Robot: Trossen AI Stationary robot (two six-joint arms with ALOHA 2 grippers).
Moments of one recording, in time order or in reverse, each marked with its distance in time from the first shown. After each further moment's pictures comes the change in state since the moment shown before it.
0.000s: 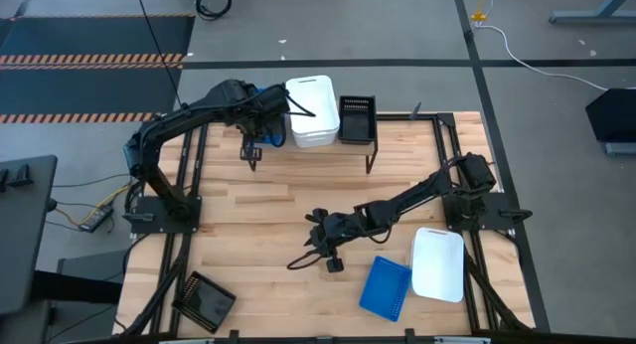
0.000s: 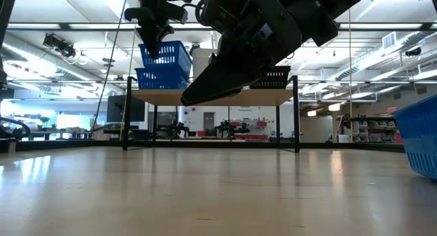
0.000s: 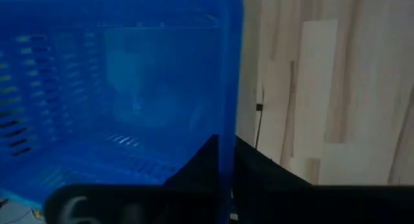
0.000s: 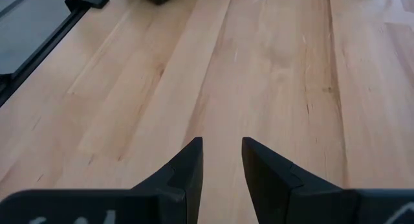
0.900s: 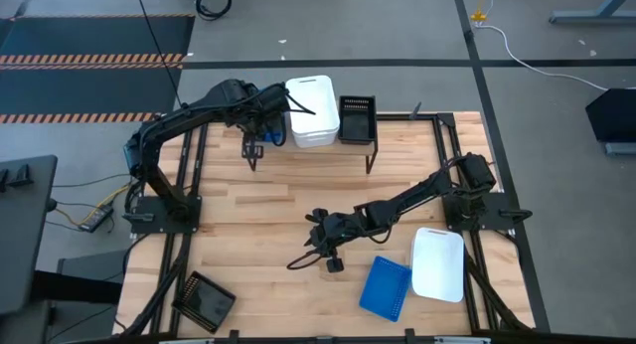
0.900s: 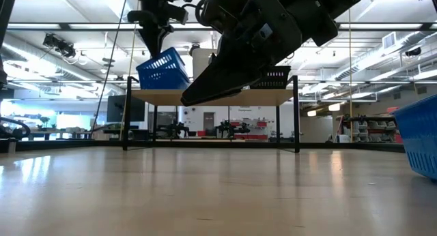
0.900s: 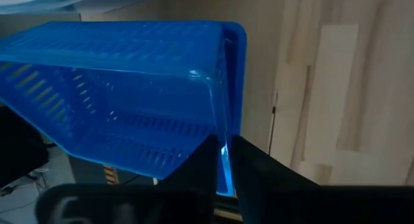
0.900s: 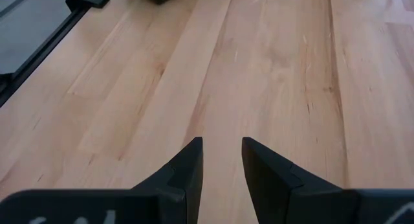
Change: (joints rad) left arm -0.001 0.000 0.000 0.021 -0.044 -0.031; right arm 0.000 0.000 0.000 -0.001 -0.002 0.000
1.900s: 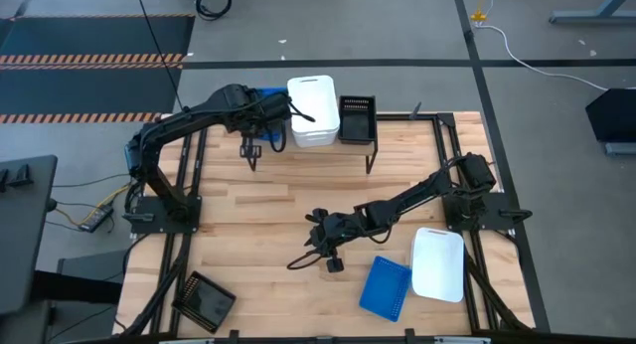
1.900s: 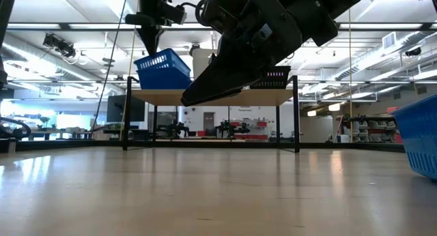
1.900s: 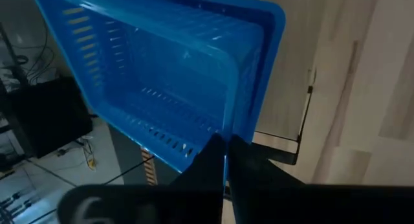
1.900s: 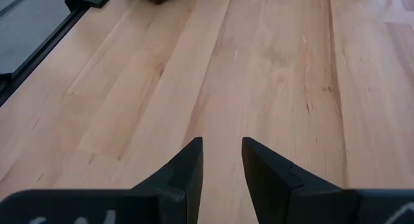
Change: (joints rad) left arm -0.047 0.000 0.000 -0.041 -0.190 -0.054; right arm 0.000 0.000 0.000 0.000 0.002 0.000
